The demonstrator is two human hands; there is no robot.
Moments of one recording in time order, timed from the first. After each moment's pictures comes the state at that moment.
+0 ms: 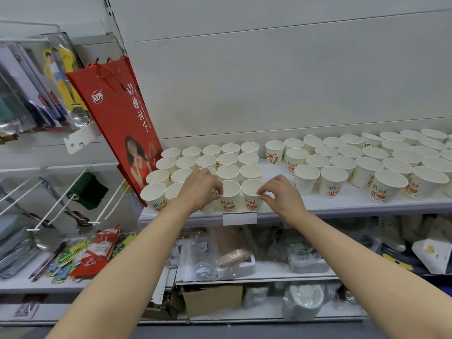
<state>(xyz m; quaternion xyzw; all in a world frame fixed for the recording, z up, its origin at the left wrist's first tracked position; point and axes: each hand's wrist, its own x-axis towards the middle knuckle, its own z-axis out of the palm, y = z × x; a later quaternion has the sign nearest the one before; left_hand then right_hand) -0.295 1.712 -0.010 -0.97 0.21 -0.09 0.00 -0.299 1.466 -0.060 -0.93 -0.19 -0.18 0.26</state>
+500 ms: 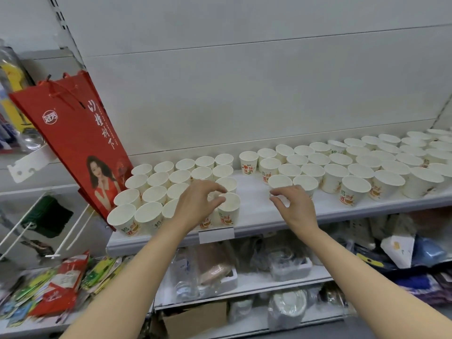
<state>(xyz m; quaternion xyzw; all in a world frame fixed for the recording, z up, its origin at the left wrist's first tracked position) -0.295 1.659 -0.011 -0.94 0.19 -0.14 -0.26 -0.312 1.395 -0.058 -0.91 -0.05 -0.27 0.31</state>
